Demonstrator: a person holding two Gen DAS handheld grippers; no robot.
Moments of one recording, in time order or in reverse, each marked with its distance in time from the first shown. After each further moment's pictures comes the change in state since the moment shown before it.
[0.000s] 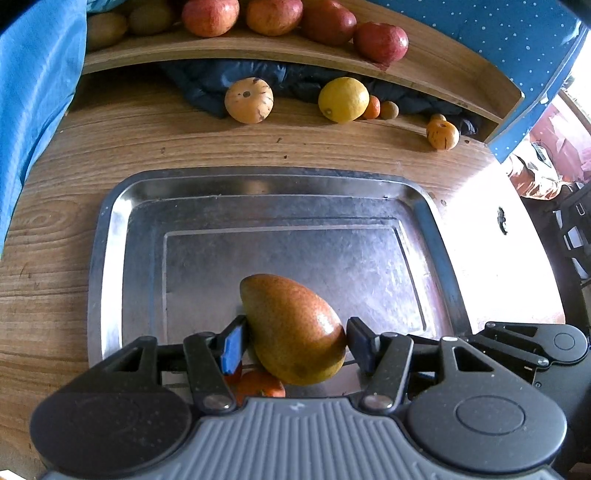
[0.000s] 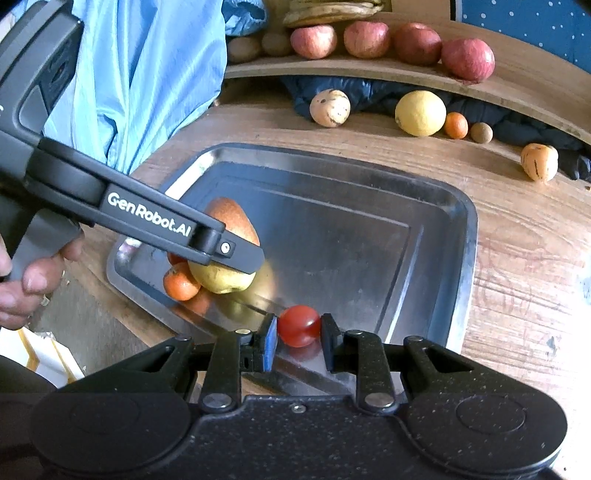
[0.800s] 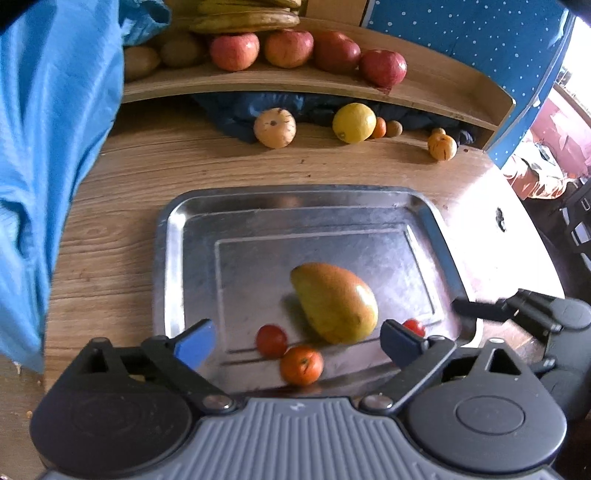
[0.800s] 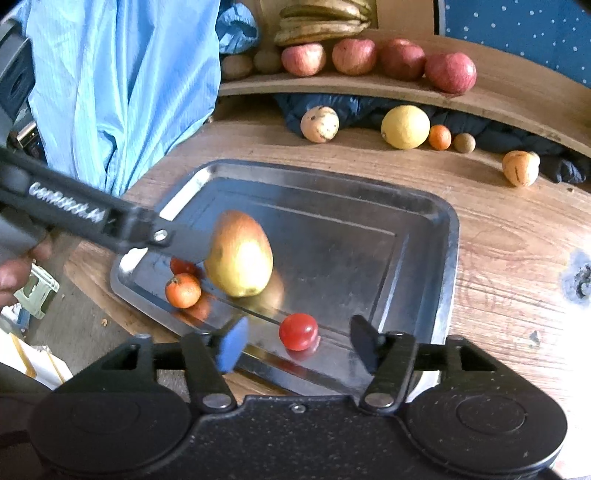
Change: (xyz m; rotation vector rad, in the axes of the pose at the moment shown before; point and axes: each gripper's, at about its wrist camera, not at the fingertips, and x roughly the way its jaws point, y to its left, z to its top) left arm -0.050 0.016 -0.014 0.042 -0.051 0.062; right arm -0.022 0.004 -0.003 0.026 -0.063 -0.029
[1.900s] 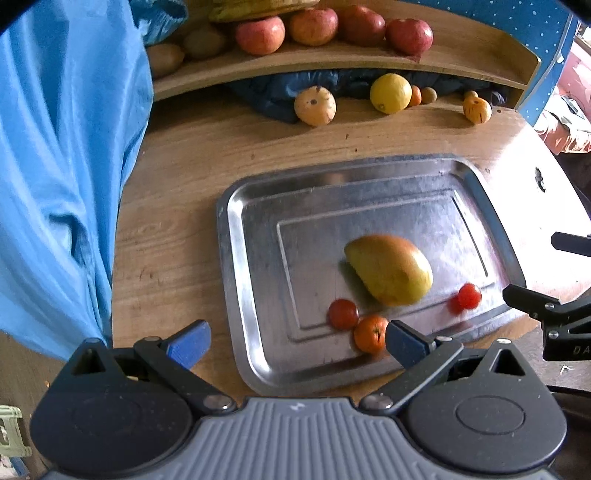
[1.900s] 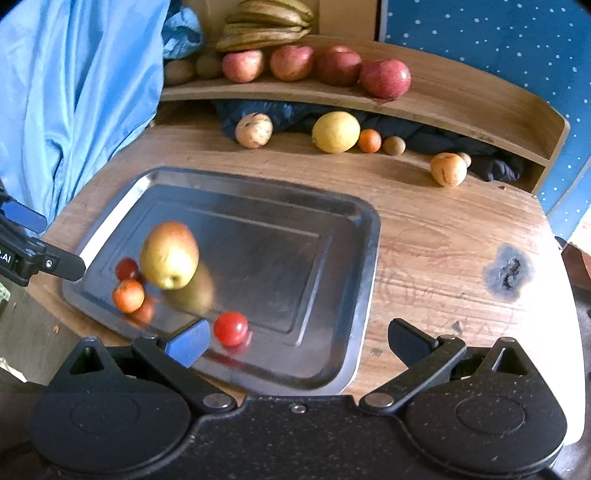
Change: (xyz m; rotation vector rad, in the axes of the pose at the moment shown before) left arm -0.008 0.018 0.016 0.098 0.101 0.145; right arm -0.017 -0.015 0.008 0.040 0.015 -0.205
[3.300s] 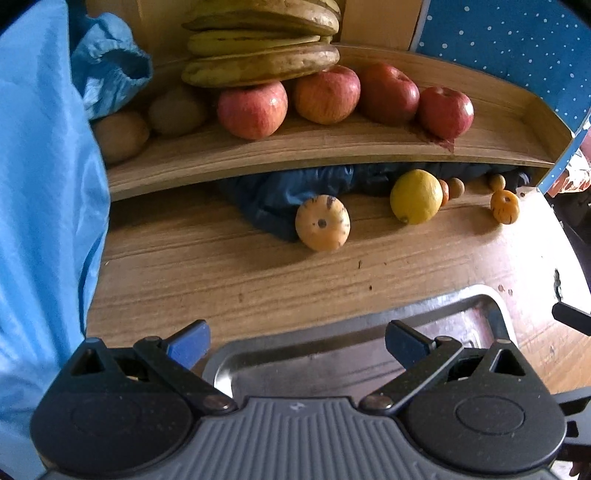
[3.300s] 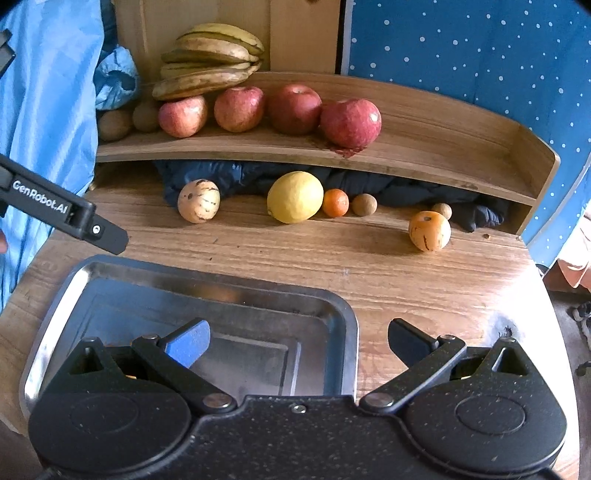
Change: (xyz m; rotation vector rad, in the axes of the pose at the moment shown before) left arm 0.054 0.013 0.131 -0.025 -0.067 -0.070; right arm 0.046 -0.005 0.073 0.091 -0.077 -0.124
